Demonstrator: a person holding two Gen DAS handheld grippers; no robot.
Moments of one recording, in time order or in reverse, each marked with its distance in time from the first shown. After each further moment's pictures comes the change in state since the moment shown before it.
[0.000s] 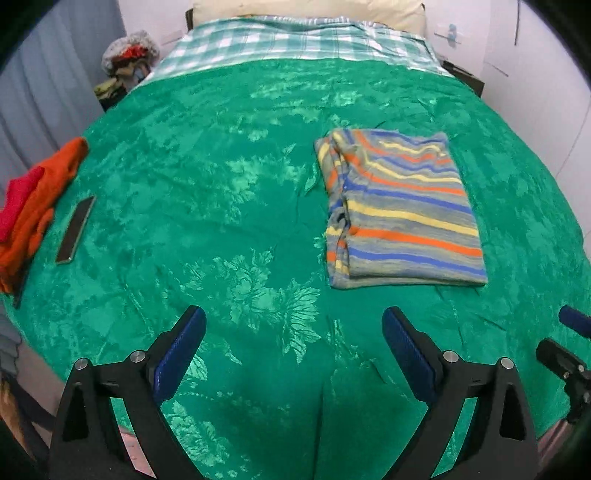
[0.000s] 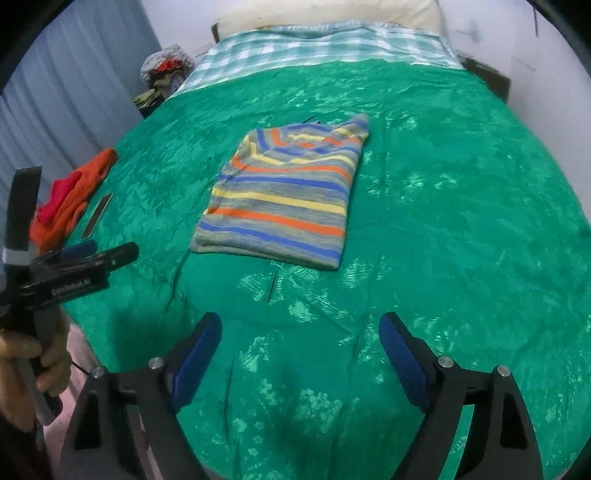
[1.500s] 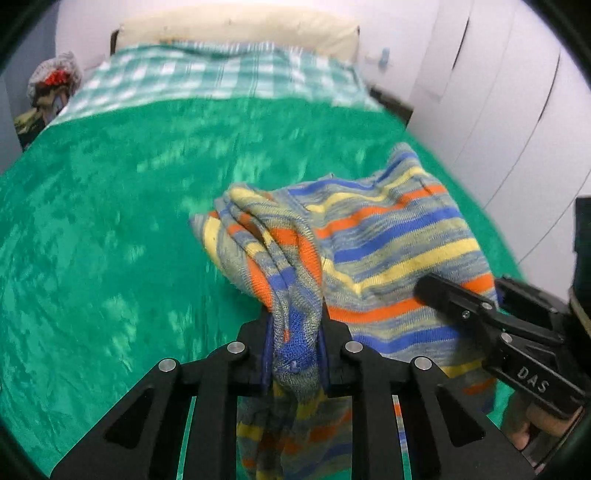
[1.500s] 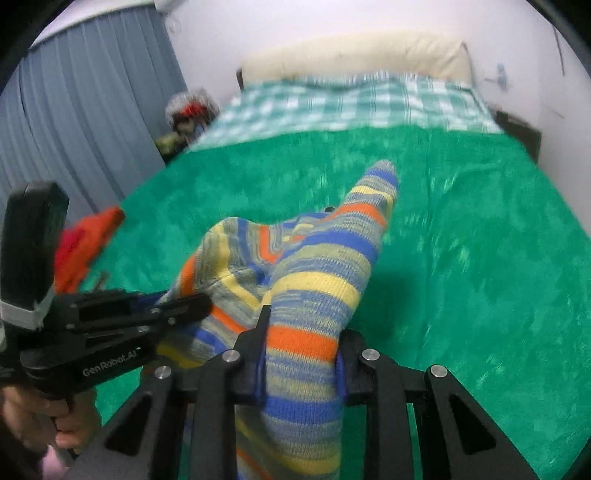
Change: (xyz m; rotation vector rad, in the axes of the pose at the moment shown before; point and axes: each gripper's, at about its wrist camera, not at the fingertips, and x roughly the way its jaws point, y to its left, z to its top) left arm 0.053 -0.067 0.159 0.065 -0.115 -0.357; right arm 0.062 -0.005 0.180 -0.058 -0.232 0.108
